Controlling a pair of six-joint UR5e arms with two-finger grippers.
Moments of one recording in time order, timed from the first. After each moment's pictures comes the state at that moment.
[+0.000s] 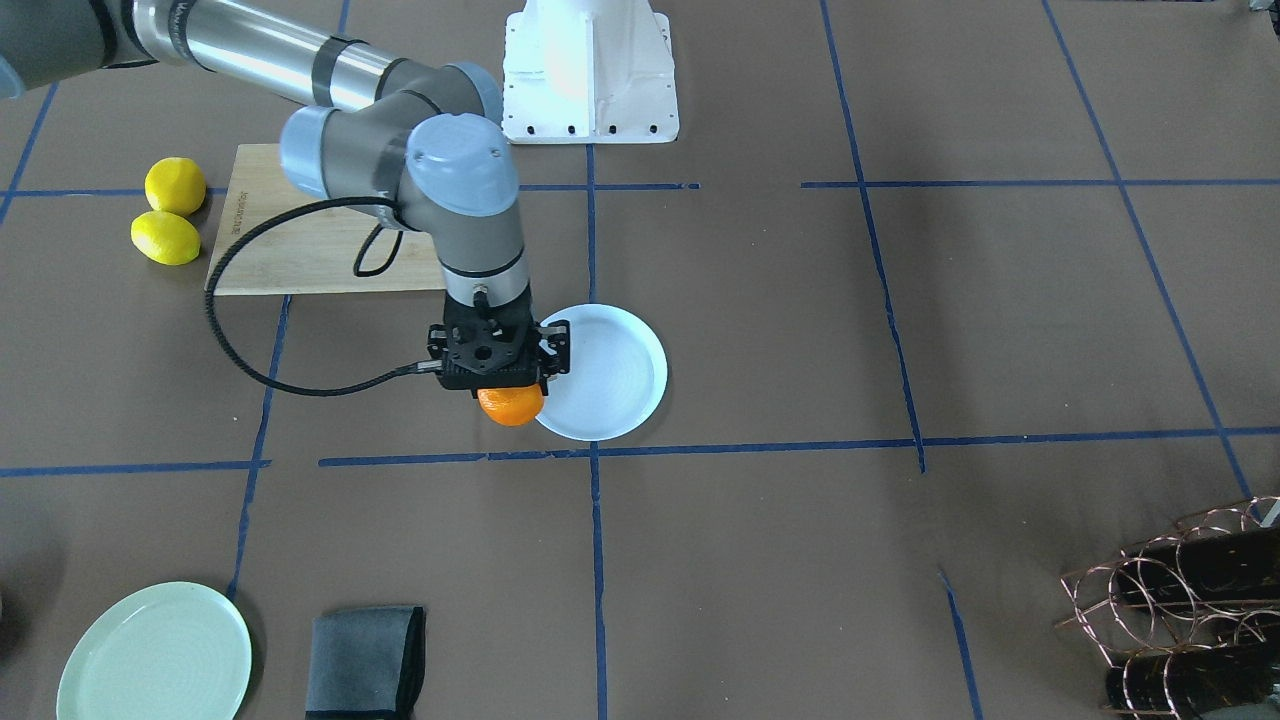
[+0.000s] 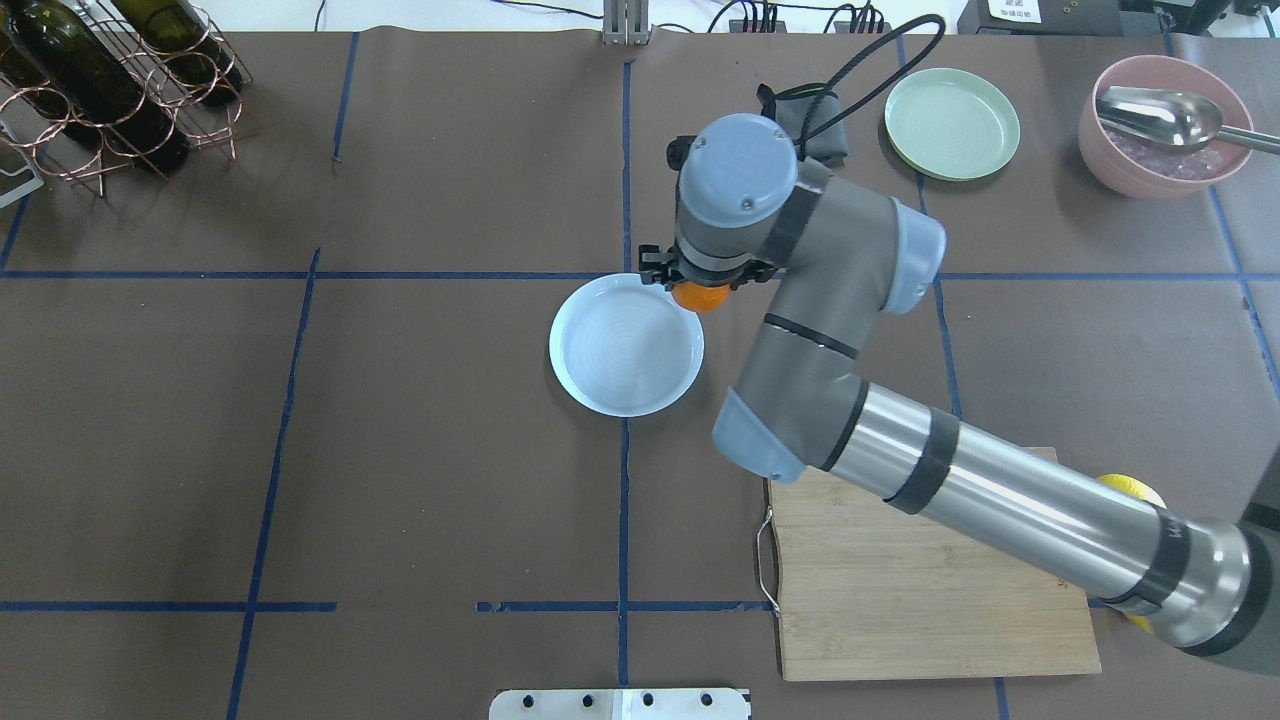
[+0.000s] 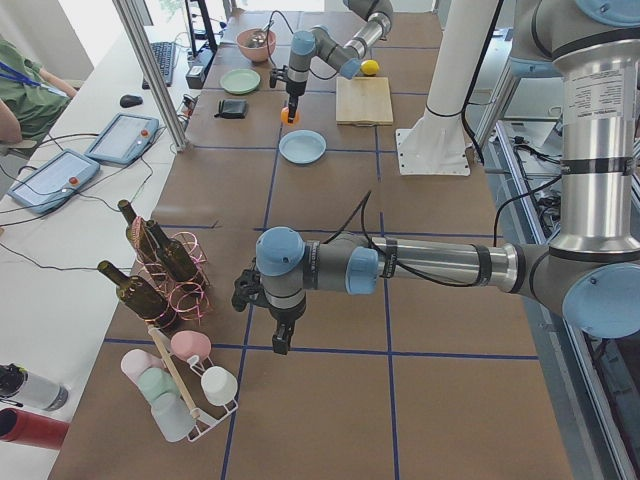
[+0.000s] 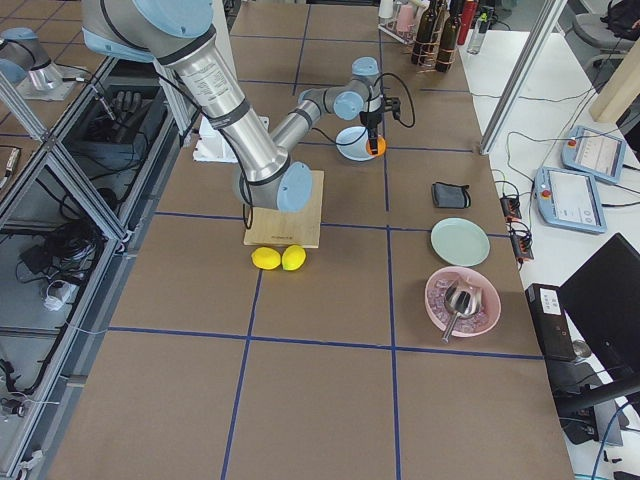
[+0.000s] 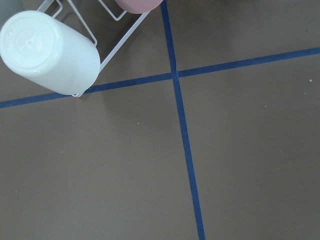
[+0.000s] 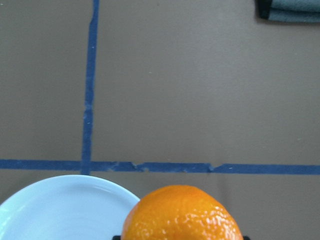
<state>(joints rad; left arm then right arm) -1.55 -1.48 -1.72 -1.58 -2.33 0.11 0.59 -0.75 1.44 -1.49 1.76 1.15</state>
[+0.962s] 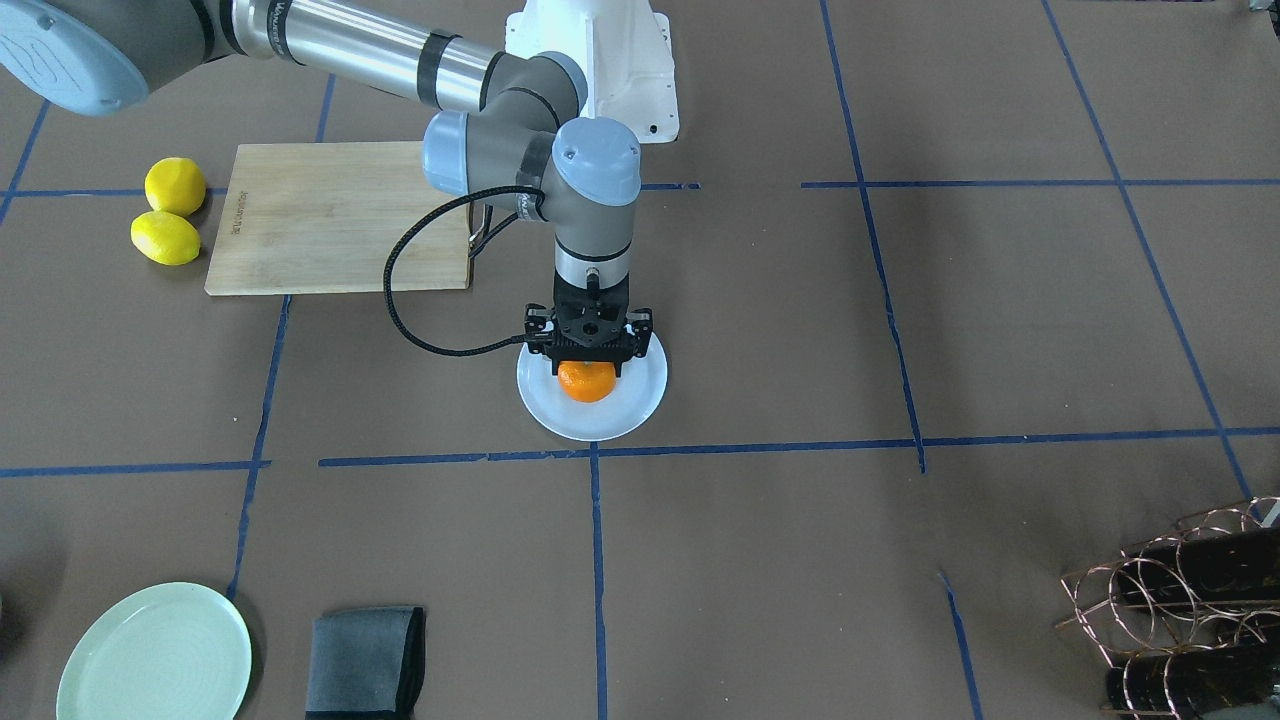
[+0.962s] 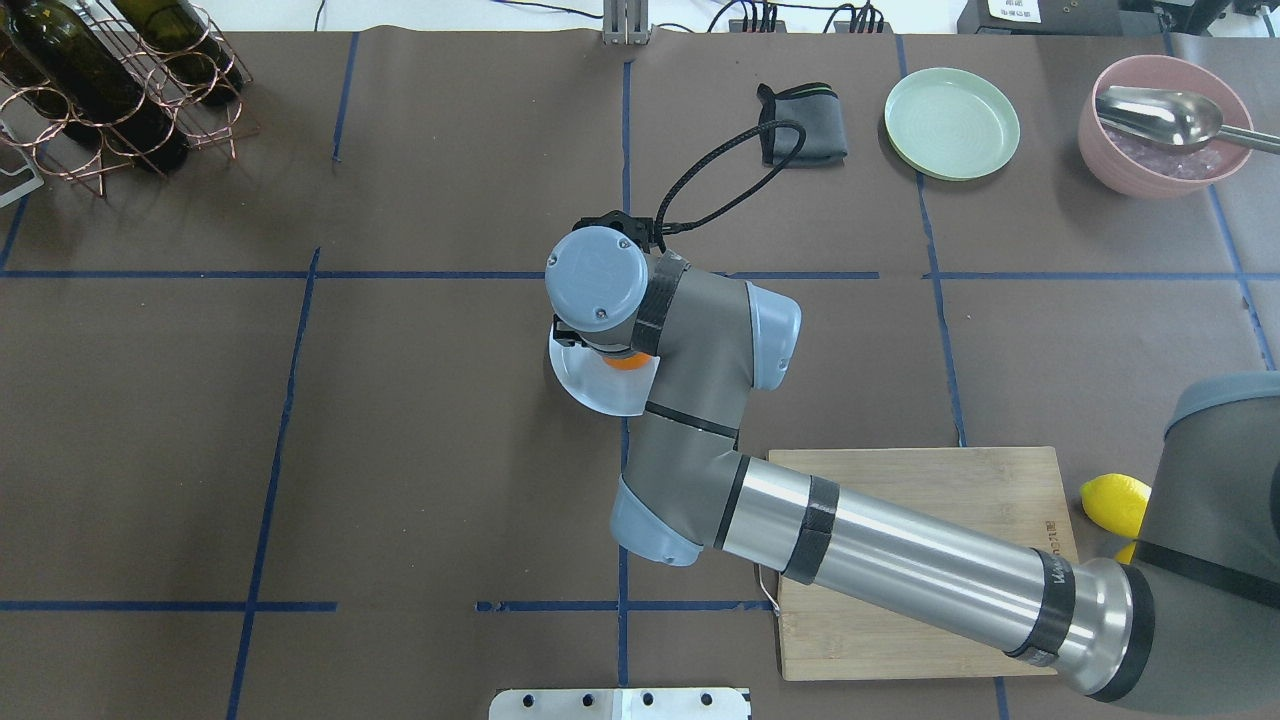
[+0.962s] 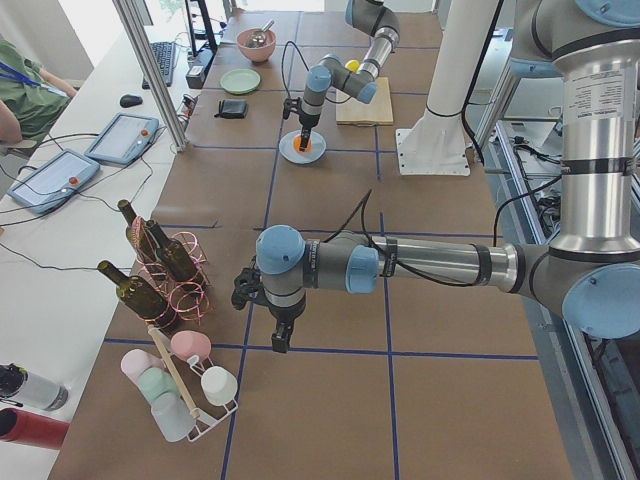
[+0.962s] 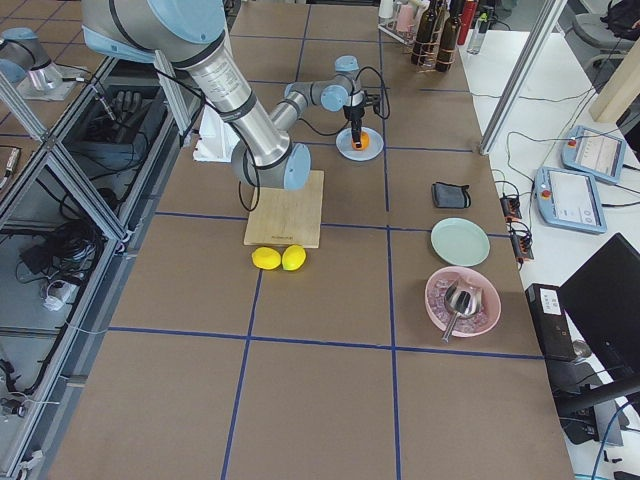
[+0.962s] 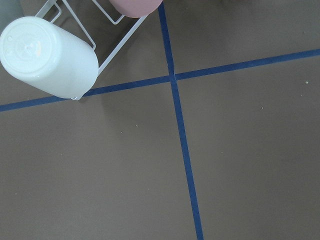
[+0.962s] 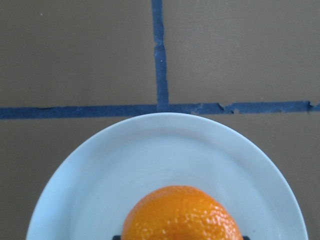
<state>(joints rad) -1.55 -1.48 -1.72 -1.58 -2.33 0.11 0.46 -0.66 1.30 -1.49 1.64 1.27</state>
